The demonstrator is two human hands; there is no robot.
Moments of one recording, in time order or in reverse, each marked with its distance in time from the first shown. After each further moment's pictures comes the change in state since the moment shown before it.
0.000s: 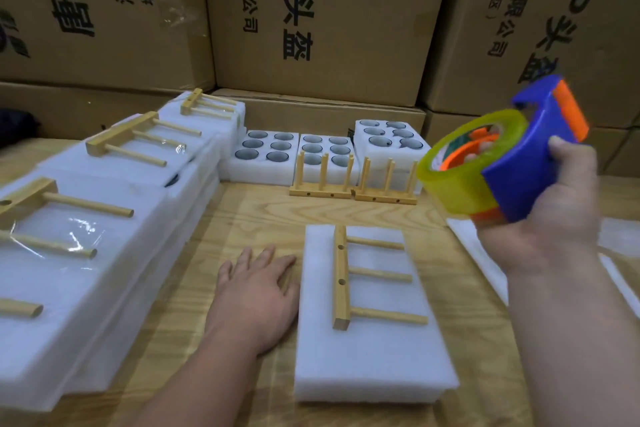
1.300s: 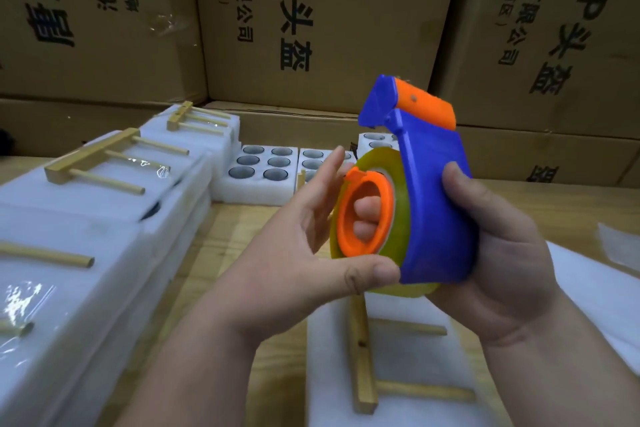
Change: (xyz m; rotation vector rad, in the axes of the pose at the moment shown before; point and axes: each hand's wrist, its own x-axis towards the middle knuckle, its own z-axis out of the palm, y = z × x) left_hand 0.024 0.054 -0.097 -1.203 -0.114 0.661; right_hand -0.003 0.057 0.029 -0.062 -0.752 0.407
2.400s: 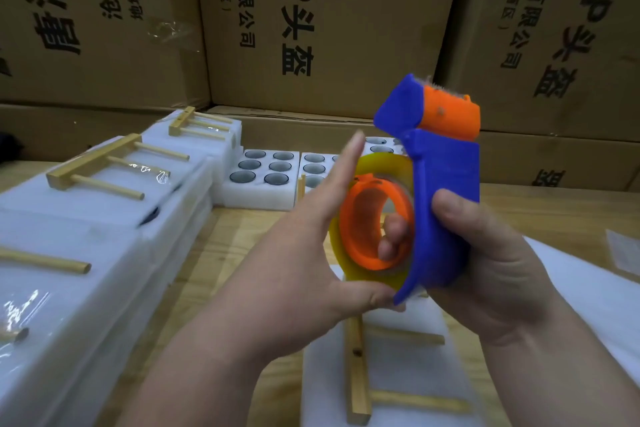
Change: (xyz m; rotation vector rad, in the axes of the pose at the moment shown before) left_hand 0.001 0.015 0.010 0.500 0.053 0.094; right_hand 0.001 -0.004 -0.012 -0.165 0.040 -0.066
